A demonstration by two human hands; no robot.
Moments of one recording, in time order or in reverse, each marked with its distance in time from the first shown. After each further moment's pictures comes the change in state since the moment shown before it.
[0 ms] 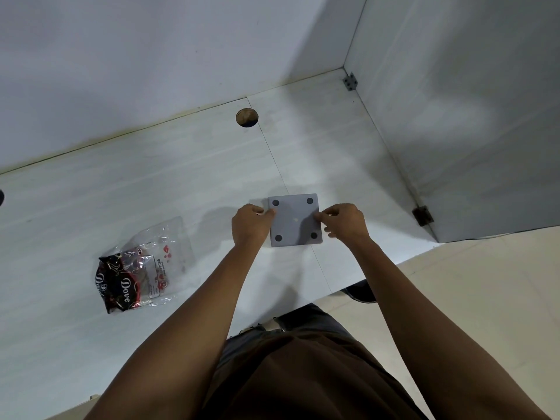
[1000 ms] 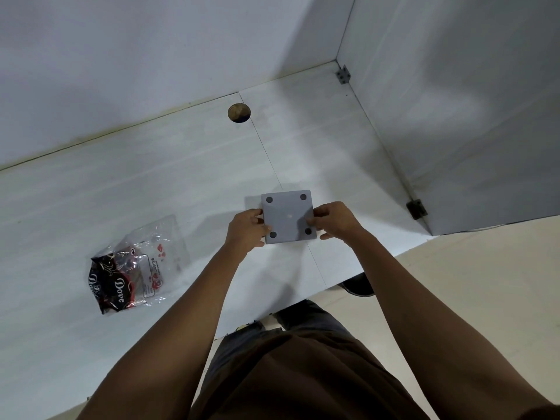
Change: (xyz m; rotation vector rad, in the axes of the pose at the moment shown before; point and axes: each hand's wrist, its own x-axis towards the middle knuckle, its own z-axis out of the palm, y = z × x) left_hand -0.012 -0.009 -0.010 -0.110 -0.315 -0.085; right_hand 0.004 0.007 -0.003 0.064 -0.263 0.043
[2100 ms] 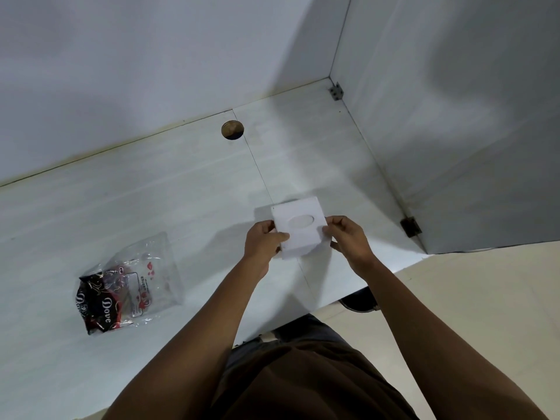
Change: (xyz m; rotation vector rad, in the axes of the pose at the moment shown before) left_hand -0.003 0.024 0.058 -0.352 0.000 -0.033; right_hand 0.005 0.045 -0.029 0.549 0.095 -0.118
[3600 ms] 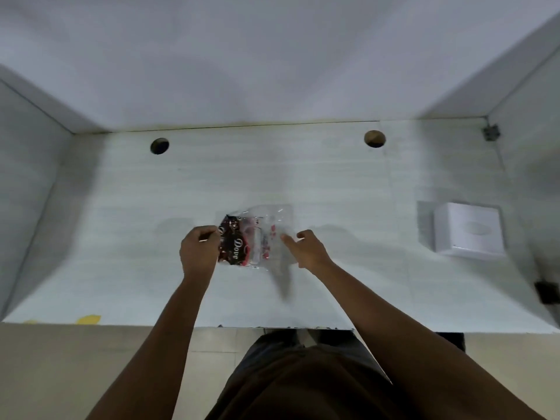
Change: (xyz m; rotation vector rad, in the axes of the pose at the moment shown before) left_hand -0.110 -0.047 -0.346 0.035 0.781 0.194; right_hand -0.077 0.029 0.325 -0.747 -0.355 0.021
